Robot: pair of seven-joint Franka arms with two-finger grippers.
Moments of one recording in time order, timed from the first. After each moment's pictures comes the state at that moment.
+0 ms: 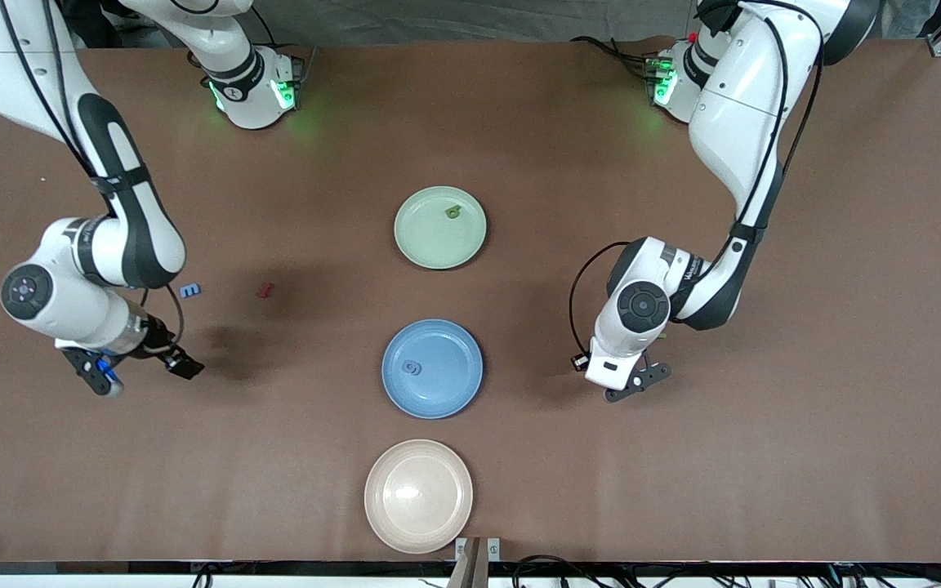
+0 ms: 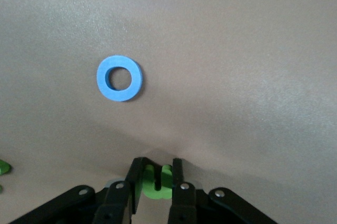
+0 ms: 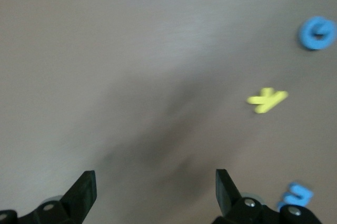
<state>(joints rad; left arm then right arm) -0.37 0.78 -0.09 -1.58 0.11 2.35 -0.92 -0.07 0.47 0.02 -1.91 0.03 2.39 0.68</state>
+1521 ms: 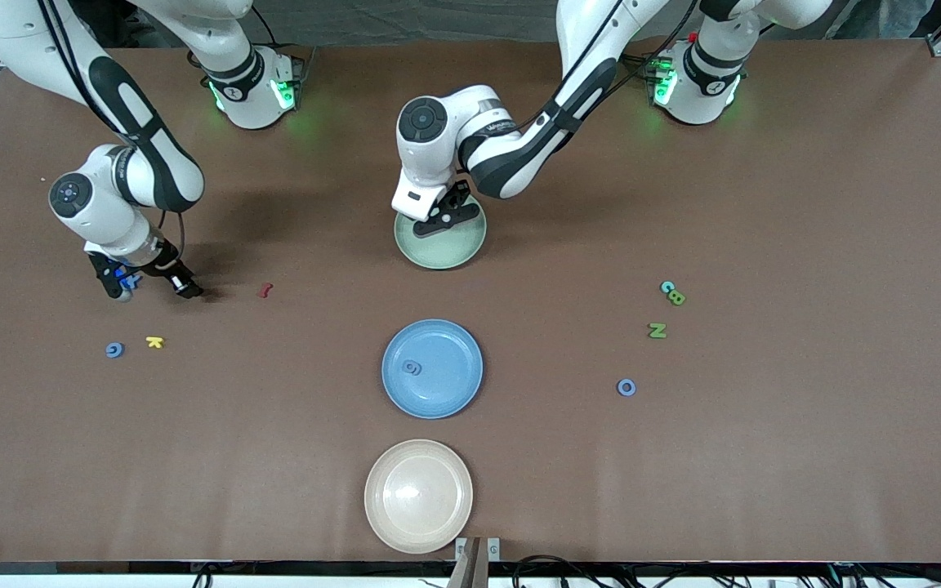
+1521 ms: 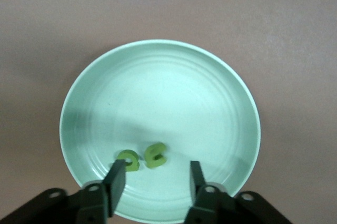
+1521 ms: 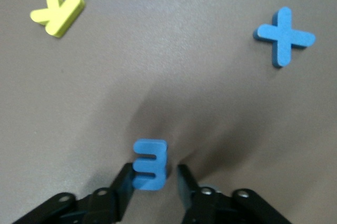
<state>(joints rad) -0.77 0.69 -0.32 -1.58 0.11 2.23 -1.43 -0.20 0.30 0.01 -2.52 0.01 2.87 0.73</state>
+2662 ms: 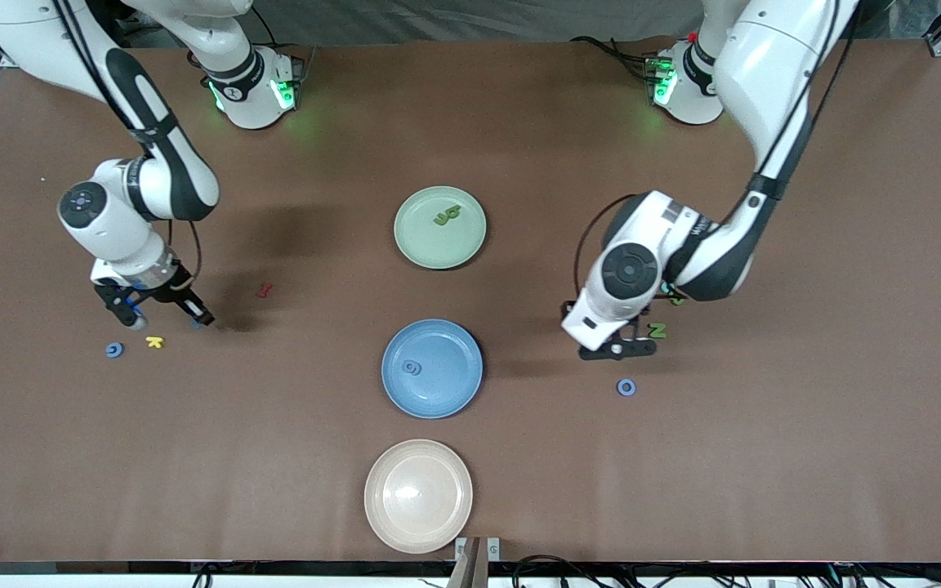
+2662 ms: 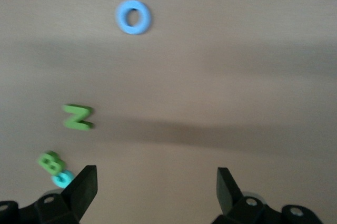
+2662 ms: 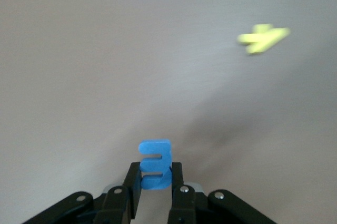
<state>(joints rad) -0.23 0.60 -0.30 -1.65 0.24 2.04 -0.66 -0.09 0.28 0.08 -2.36 -0.02 2.83 0.72</state>
